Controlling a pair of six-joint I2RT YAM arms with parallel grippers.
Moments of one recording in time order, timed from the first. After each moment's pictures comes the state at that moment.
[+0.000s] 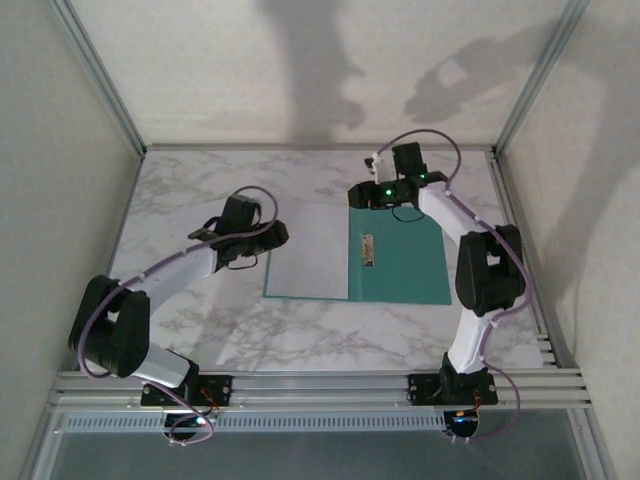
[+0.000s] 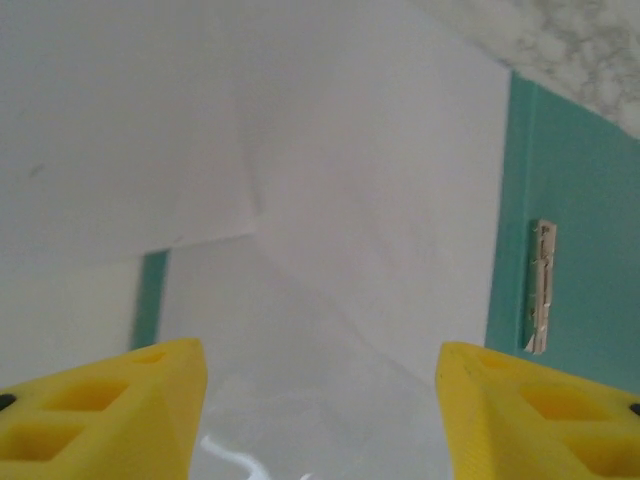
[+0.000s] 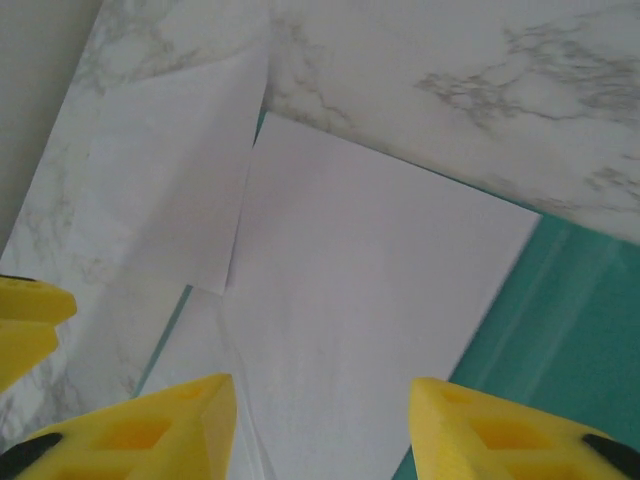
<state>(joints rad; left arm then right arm) -0.43 1.50 0.95 -0.27 0.10 -0.70 0.29 1.84 1.44 -0.49 -0.59 0.15</state>
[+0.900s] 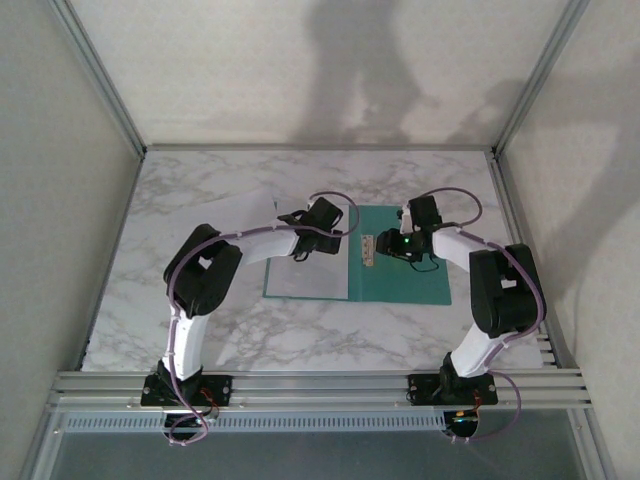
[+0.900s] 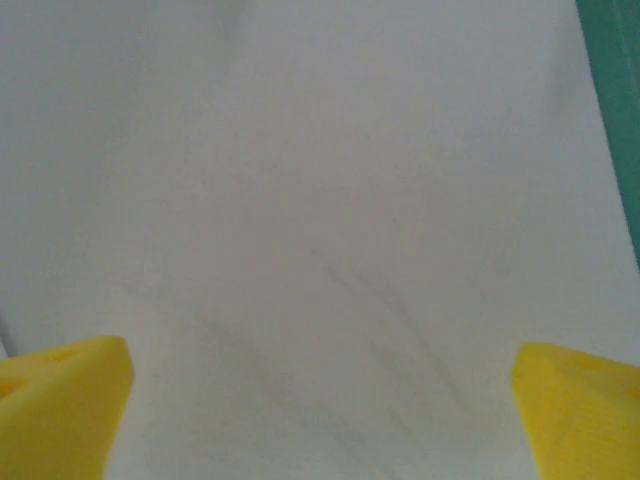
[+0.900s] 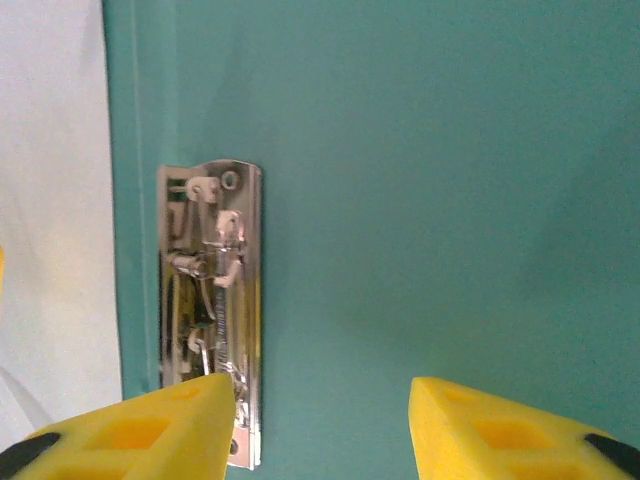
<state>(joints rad) -0.69 2.06 1.40 -0.35 -0.30 -0.39 0.22 1.69 0.92 -0.31 -0.34 0.36</state>
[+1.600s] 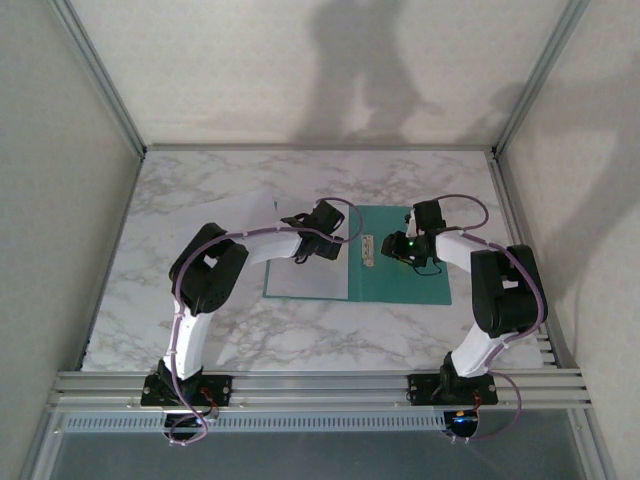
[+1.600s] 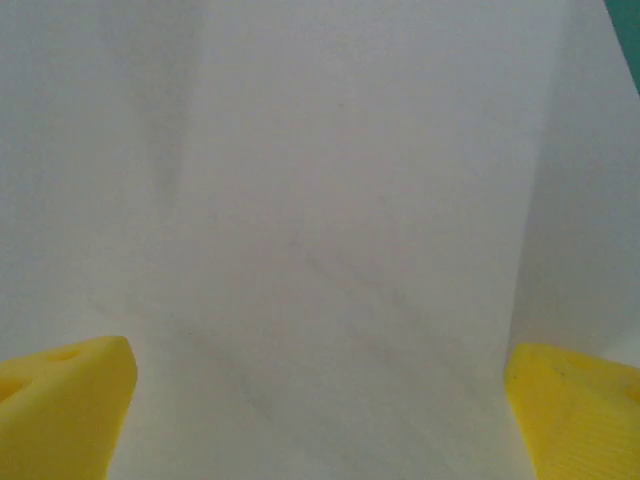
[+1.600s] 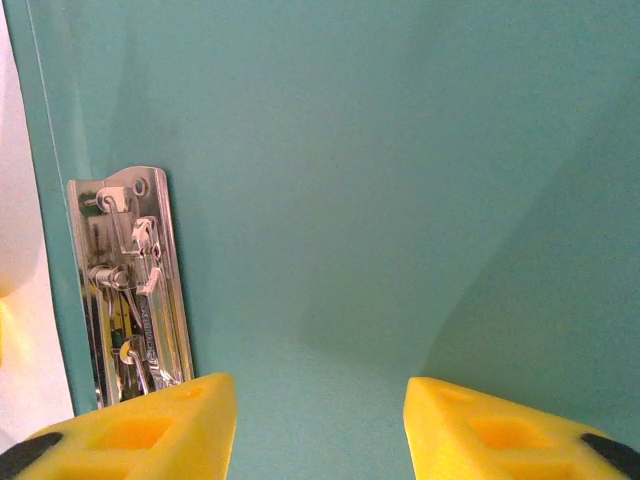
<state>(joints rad) -0.70 2.10 1.40 -0.34 -0.29 -0.29 0.20 1.69 0.88 -0.29 -0.31 0.44</state>
